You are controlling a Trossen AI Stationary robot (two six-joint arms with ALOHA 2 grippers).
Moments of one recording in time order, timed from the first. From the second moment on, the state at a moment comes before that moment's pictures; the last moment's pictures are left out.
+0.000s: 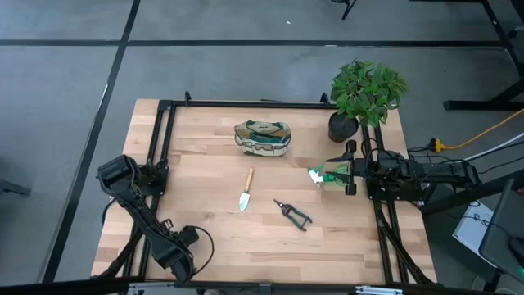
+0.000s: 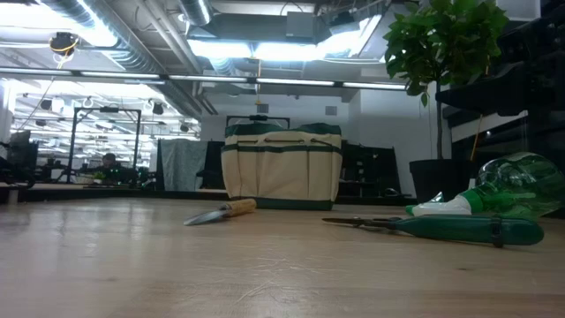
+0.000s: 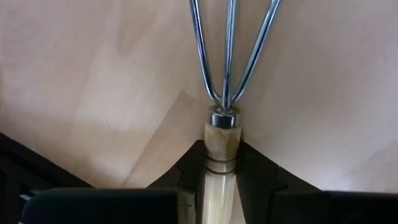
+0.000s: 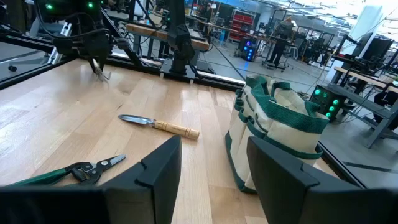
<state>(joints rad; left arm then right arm) -0.94 1.88 1.09 -0.96 0.07 -1.56 0.00 0.10 0.01 0.02 0.04 -0.22</state>
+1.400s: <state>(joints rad) -0.29 1.69 1.08 -0.43 -0.56 -0.32 0.00 0.10 0.01 0.02 0.04 -0.22</state>
